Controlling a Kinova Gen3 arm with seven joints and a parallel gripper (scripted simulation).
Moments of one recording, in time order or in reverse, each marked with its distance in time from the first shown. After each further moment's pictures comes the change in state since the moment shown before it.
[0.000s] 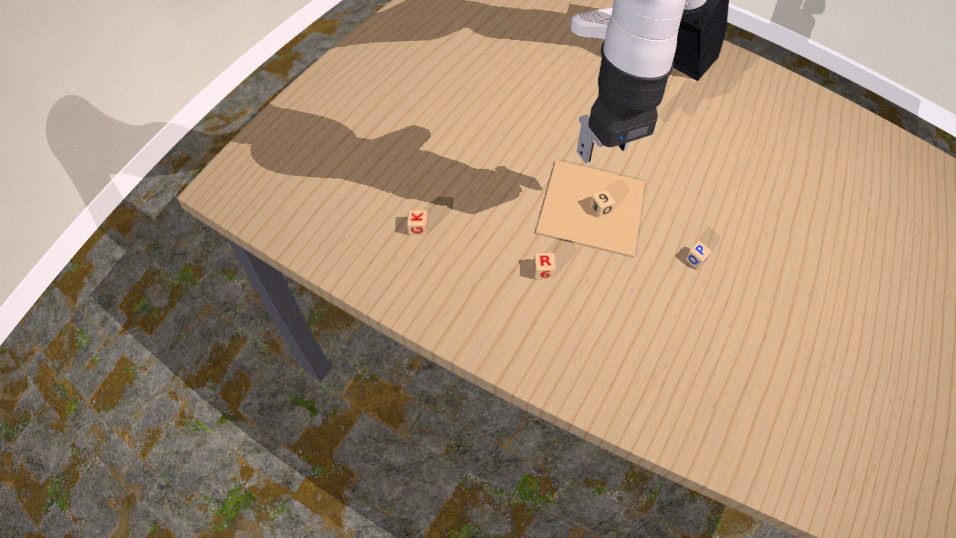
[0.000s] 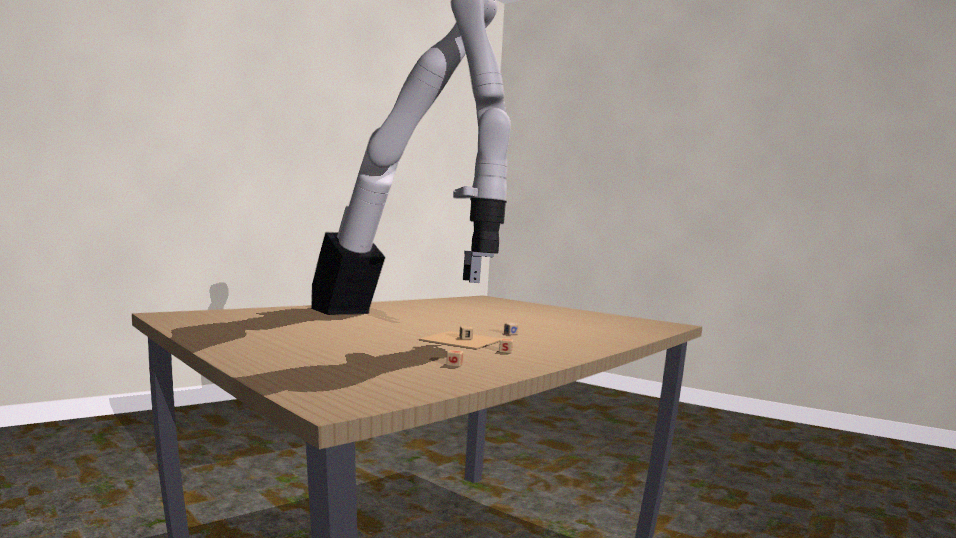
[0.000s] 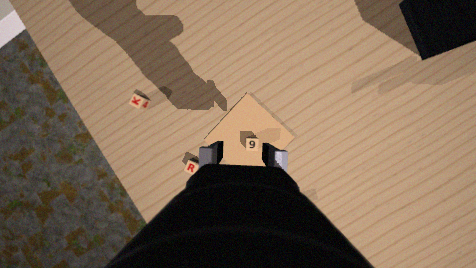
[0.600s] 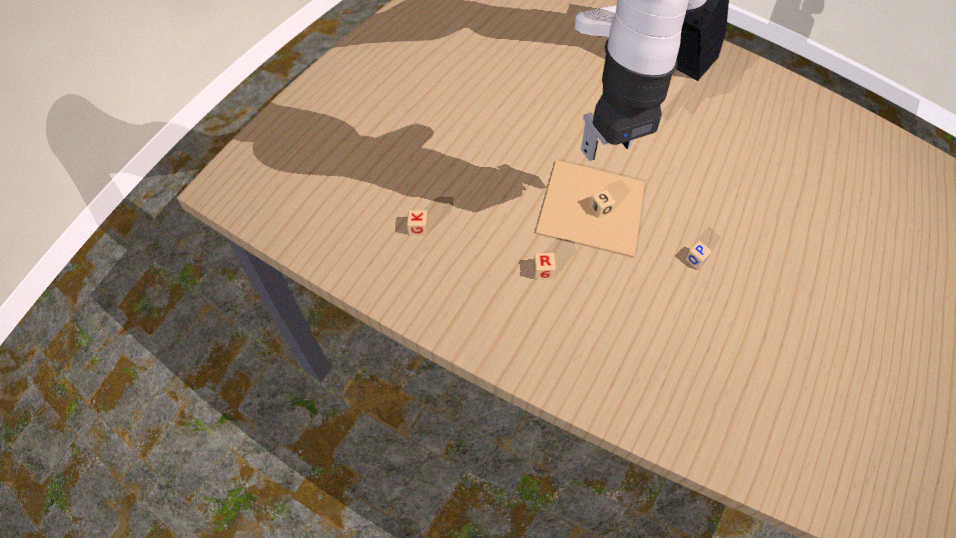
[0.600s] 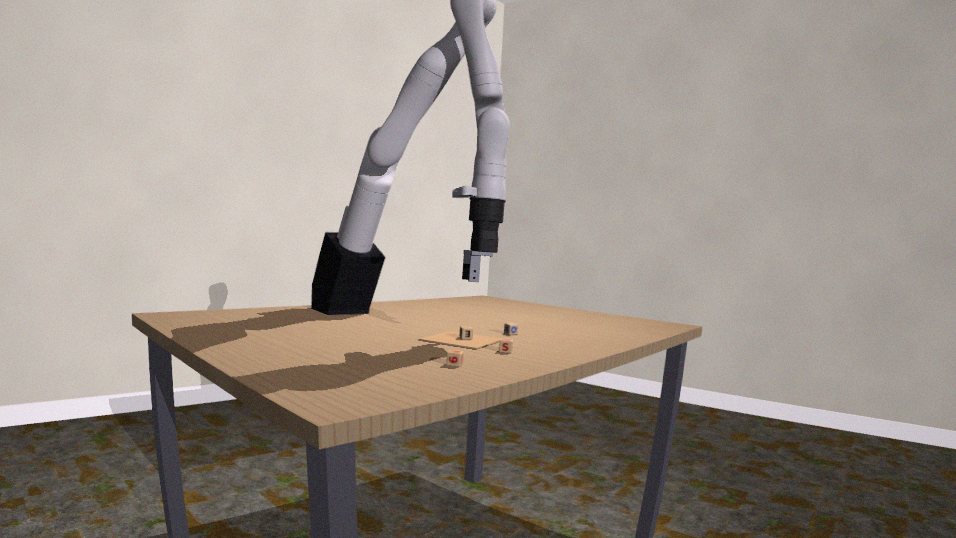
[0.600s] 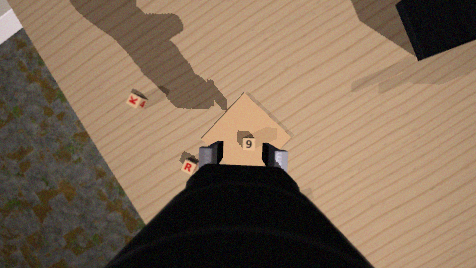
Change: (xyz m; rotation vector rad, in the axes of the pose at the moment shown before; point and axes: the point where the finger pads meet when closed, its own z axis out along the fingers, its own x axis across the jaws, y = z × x) arm 0.006 0.000 -0.001 -0.004 0.003 -0.003
